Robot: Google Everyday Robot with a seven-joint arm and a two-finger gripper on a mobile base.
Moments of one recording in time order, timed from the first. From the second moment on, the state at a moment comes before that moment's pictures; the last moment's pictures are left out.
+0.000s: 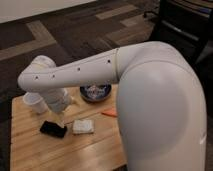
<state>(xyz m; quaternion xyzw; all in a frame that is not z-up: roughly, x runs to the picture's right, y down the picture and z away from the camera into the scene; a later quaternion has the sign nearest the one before) -0.159 0.132 0.663 -0.29 0.17 0.19 0.92</state>
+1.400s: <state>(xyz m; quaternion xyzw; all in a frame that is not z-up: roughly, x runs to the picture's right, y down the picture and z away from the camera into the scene) -0.142 0.171 0.715 -0.30 0.03 -0.01 0.95</state>
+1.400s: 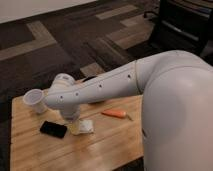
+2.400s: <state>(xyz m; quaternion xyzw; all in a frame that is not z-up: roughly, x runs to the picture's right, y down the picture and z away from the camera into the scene) -0.142 0.198 0.742 -0.31 0.03 0.00 0.95</state>
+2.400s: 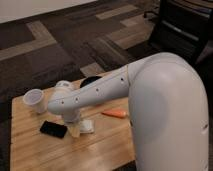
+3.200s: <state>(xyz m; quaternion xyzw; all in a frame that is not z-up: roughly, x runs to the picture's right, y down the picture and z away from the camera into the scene) -0.128 0.206 0.760 -0.30 0.01 0.01 0.95</state>
